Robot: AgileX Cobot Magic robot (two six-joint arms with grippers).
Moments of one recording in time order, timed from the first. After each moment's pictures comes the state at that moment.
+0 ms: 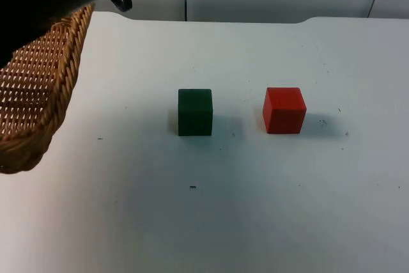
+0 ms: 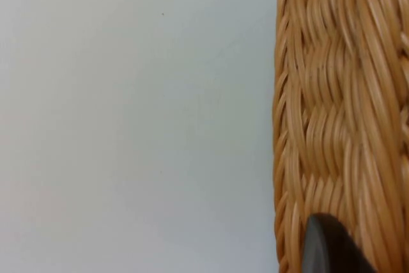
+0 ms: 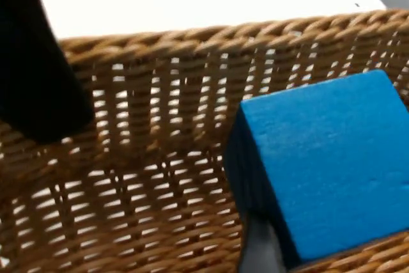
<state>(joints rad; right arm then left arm) 0.98 2.24 -1.83 0.29 0.28 -0.68 0.60 1.26 -0.66 -0.82 0.97 0.86</state>
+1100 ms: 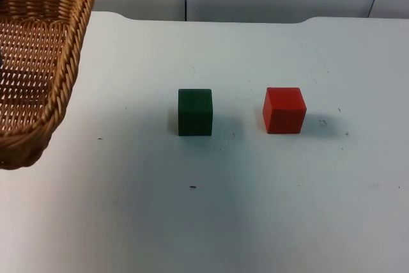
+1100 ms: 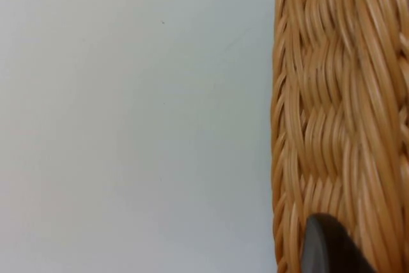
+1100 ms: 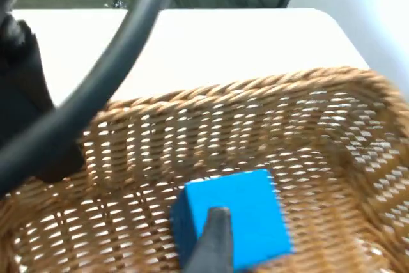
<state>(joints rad) 0.95 2.07 -1.83 0.26 0.39 -0.64 0.60 1.26 -0.66 -0.83 0.95 0.86</state>
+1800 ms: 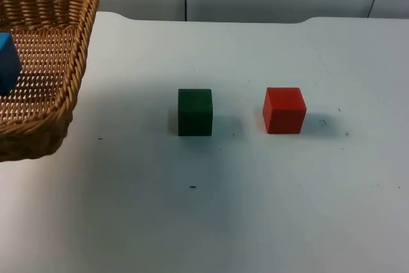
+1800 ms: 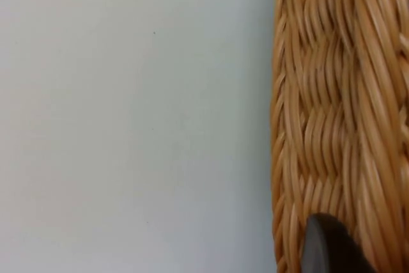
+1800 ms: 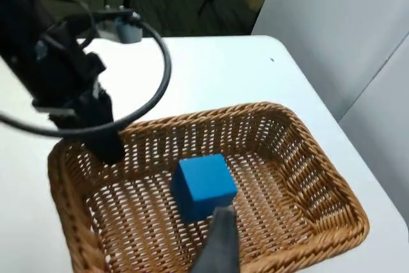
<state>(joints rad) 0.89 1.66 -1.60 0.26 0.54 -0.65 0.59 1.53 -0.69 -1.03 0.91 1.05</state>
